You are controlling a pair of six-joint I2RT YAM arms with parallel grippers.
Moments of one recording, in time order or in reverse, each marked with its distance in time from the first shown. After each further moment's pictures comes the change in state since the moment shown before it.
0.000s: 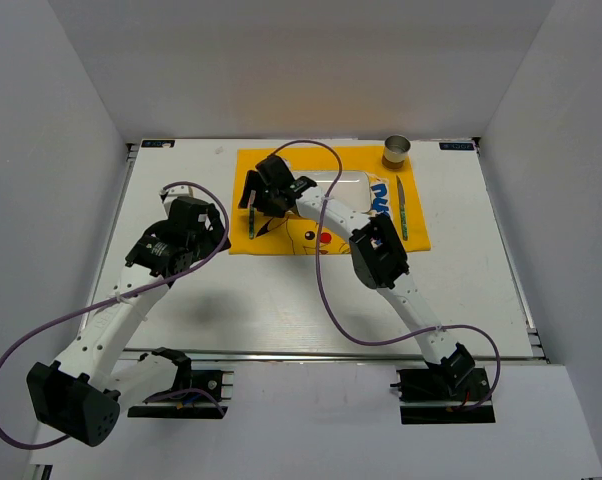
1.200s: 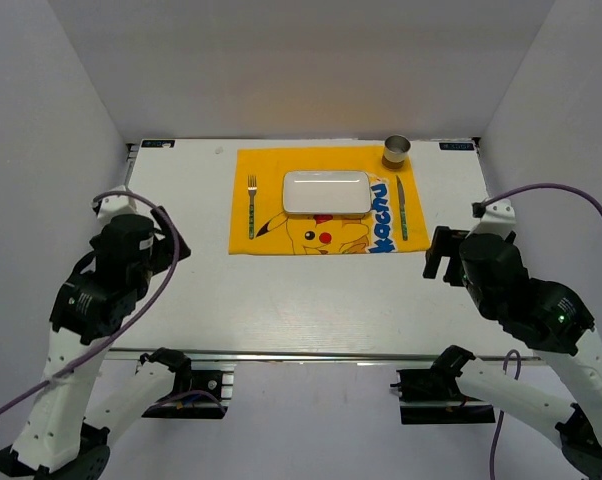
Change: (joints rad) left arm 0.001 -0.234 0.293 -0.355 -0.136 0.002; right arm 0.011 -1.899 -1.126 -0.635 0.663 -0.350
